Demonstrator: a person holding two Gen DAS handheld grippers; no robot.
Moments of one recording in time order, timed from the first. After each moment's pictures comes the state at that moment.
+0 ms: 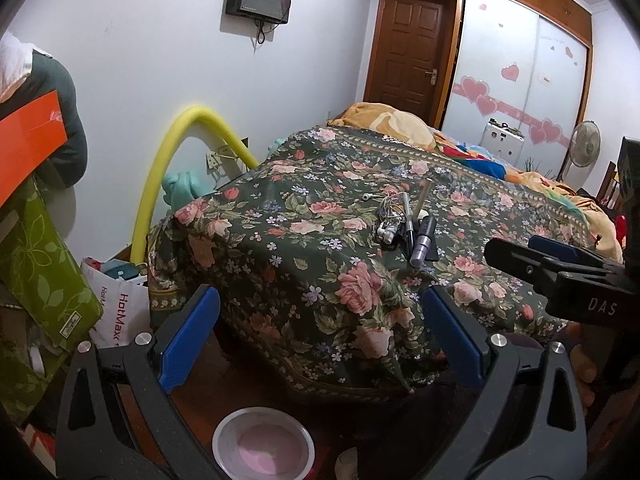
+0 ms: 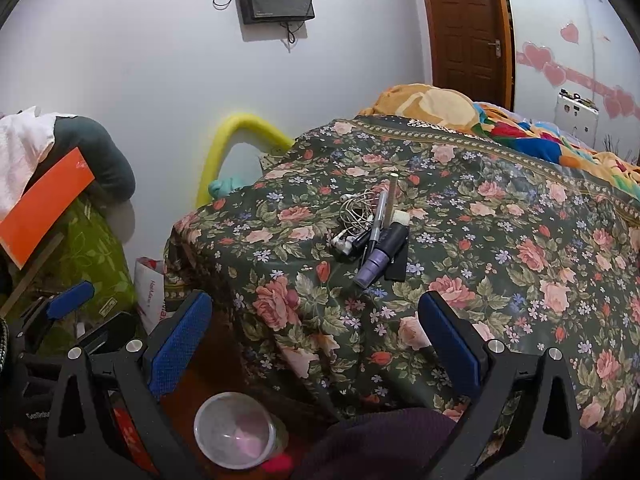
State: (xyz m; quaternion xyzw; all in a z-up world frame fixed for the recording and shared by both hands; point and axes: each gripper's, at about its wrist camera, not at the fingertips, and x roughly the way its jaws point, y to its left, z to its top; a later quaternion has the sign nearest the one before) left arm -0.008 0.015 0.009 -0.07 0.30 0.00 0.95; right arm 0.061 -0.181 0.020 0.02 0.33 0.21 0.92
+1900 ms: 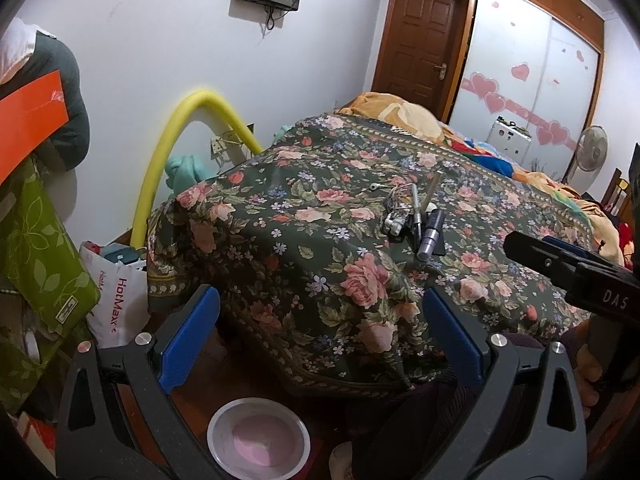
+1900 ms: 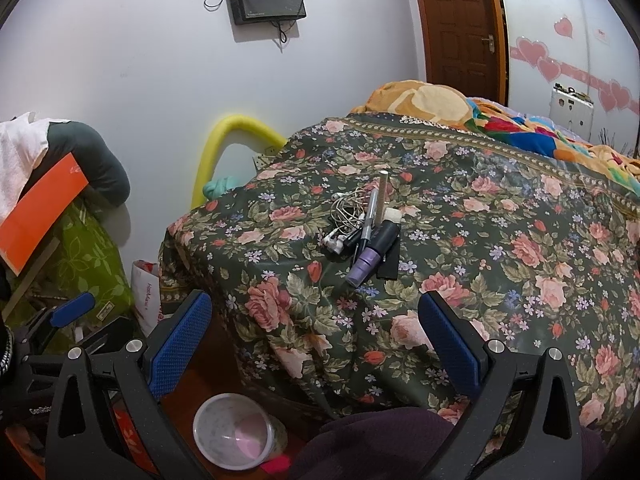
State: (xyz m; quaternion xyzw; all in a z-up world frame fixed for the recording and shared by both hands) left arm 0.001 0.020 -0.001 -0.09 0.32 0.01 0.94; right arm 0.071 -0.191 0.017 0.03 0.34 0.20 0.92
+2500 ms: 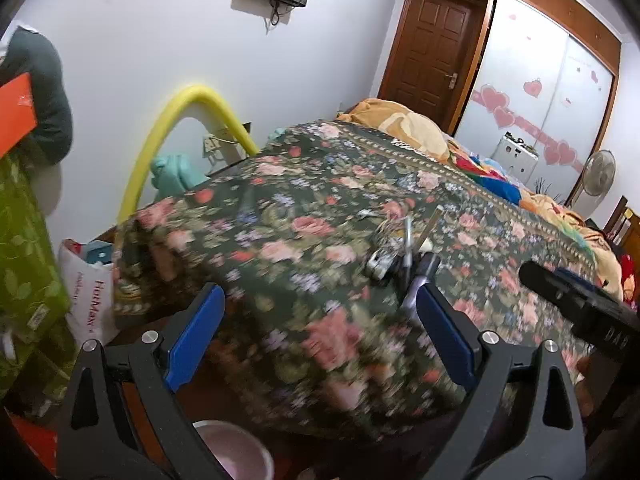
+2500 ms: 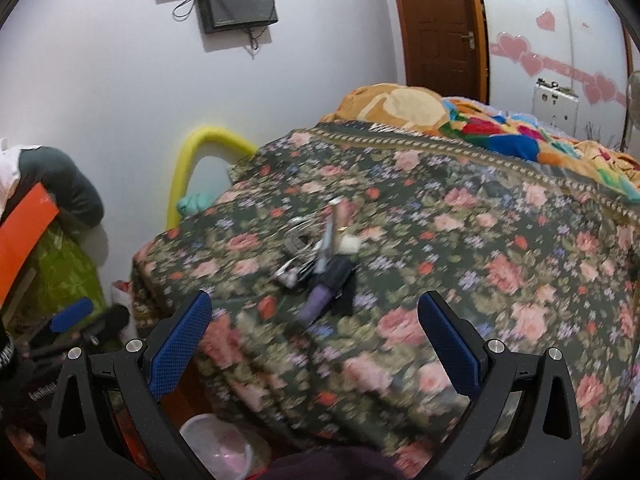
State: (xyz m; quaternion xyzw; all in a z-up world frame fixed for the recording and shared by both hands) left arm 0.083 -0.010 0.009 -0.12 0.32 0.02 0.94; right arm 0.126 -0.227 0.026 0.03 0.34 0.16 0.93
